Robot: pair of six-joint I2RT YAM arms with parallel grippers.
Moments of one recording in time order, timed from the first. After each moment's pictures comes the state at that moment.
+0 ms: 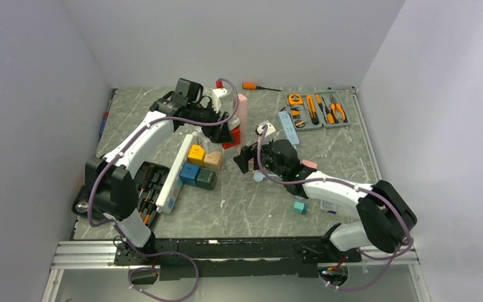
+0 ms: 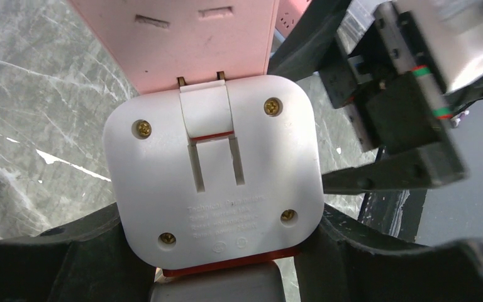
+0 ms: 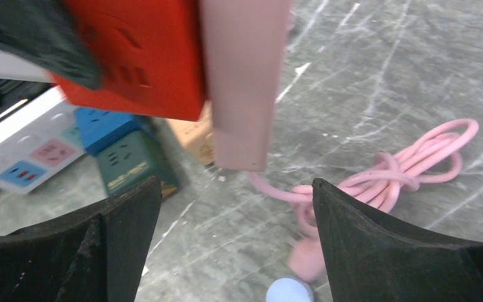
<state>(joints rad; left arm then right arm) -0.42 1.67 1.52 -0.65 0.77 0.25 0.72 1.34 0.65 0.42 -0.07 0.22</state>
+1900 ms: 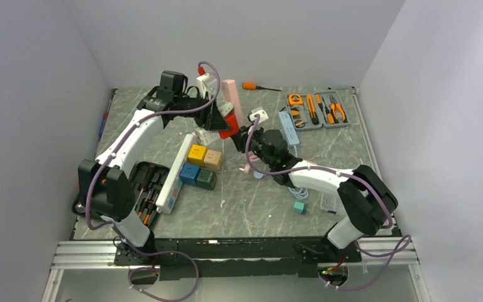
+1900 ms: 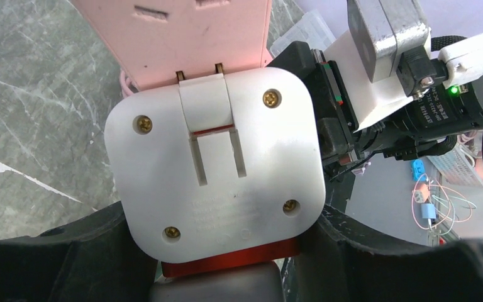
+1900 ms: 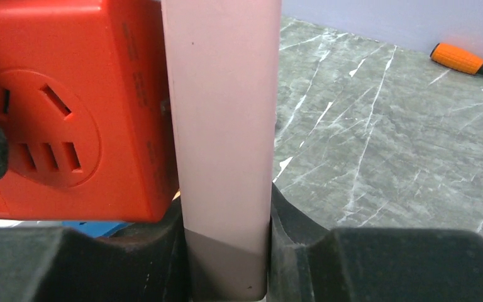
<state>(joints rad) -0.32 1.65 1.53 -0.53 0.97 -0.07 0.74 1.55 0.81 0.66 0.07 0.18</state>
